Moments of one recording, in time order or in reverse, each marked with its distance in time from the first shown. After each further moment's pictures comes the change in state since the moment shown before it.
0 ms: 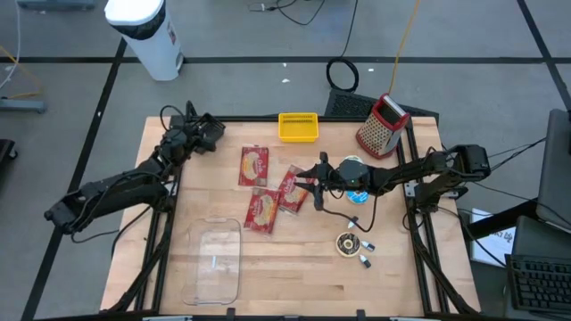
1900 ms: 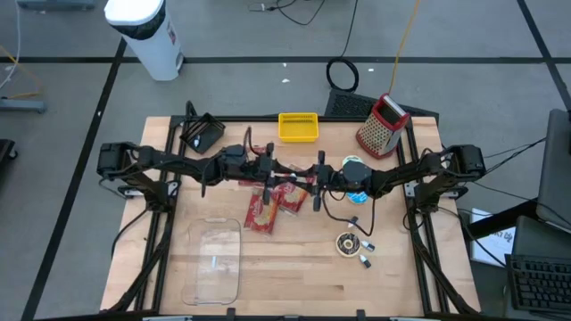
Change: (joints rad) left arm -0.700 0.750 0.598 0.441 0.588 0.337; right arm 0.025 0.042 0.003 0.209 0.007 -0.075
